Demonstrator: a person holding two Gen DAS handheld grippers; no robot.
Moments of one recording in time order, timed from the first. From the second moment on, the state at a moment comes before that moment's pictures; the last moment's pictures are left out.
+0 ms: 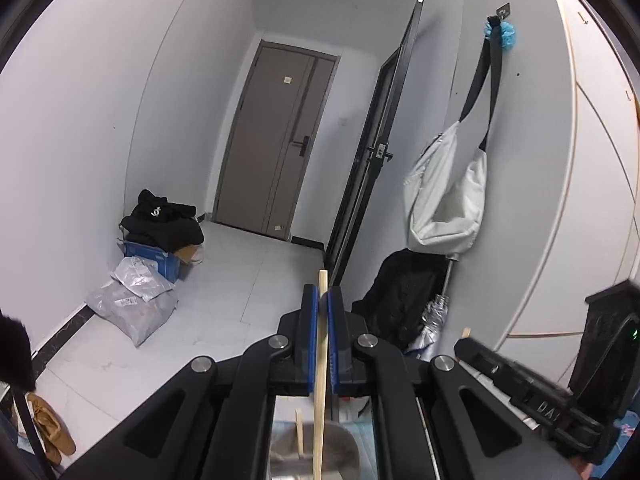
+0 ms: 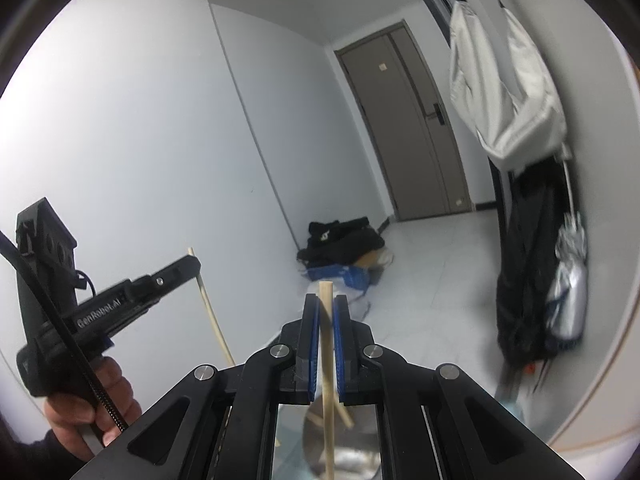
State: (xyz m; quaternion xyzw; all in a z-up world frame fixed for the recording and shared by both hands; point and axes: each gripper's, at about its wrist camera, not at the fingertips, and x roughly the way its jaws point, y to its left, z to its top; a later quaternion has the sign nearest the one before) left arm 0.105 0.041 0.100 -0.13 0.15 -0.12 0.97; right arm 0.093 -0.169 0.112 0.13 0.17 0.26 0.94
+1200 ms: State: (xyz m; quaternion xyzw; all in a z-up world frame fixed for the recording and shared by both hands) left arm 0.131 0.048 0.040 -0.07 0.22 -0.13 0.96; right arm 0.143 -0.122 0.026 0.01 0.24 0.36 0.90
